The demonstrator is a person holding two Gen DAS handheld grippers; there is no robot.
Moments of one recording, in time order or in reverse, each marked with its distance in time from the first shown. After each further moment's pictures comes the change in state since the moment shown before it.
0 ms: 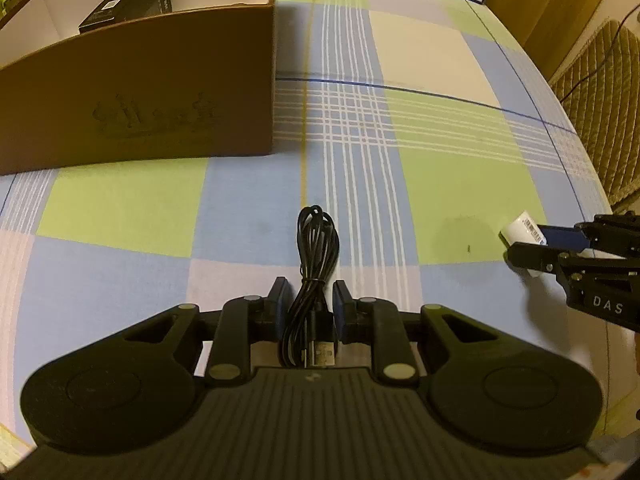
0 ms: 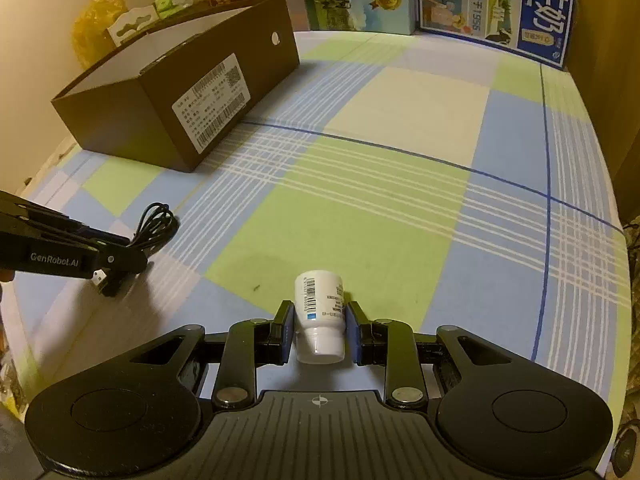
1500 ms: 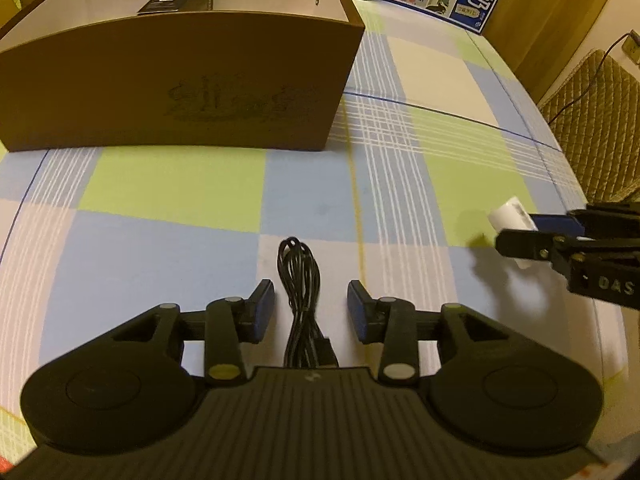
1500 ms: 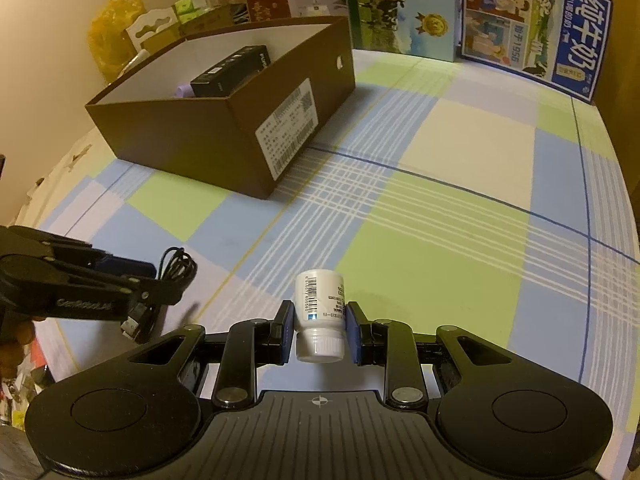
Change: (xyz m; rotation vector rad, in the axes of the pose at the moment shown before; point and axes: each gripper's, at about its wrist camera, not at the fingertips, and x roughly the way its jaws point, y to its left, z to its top) left arm -0.021 0.055 -0.022 -0.038 -0.071 -0.074; right arm -0.010 0.069 0.024 -0.012 -0.010 0.019
